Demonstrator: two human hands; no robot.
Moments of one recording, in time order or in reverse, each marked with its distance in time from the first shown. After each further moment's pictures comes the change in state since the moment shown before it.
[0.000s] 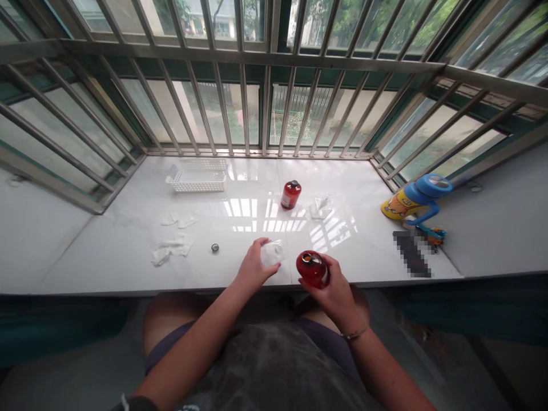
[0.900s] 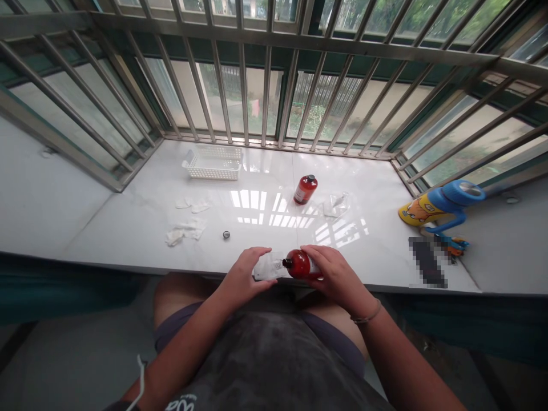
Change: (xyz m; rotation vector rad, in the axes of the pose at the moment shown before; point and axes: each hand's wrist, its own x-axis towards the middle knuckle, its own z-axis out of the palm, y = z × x) left_hand -0.063 0.010 -0.059 0.047 -0.082 0.151; right_hand 0.043 -0.027 -0.012 -0.333 -0.424 -0.587
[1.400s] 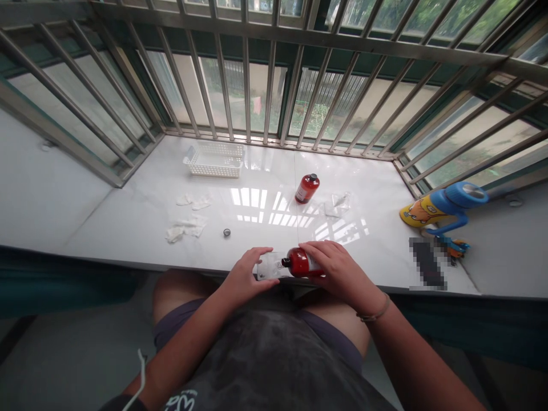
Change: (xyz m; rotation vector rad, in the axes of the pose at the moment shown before) left_hand 0.000 -0.002 0.006 -0.138 -0.030 -0.066; right_hand 0.017 -0.006 -0.023 -0.078 -0.110 -0.076
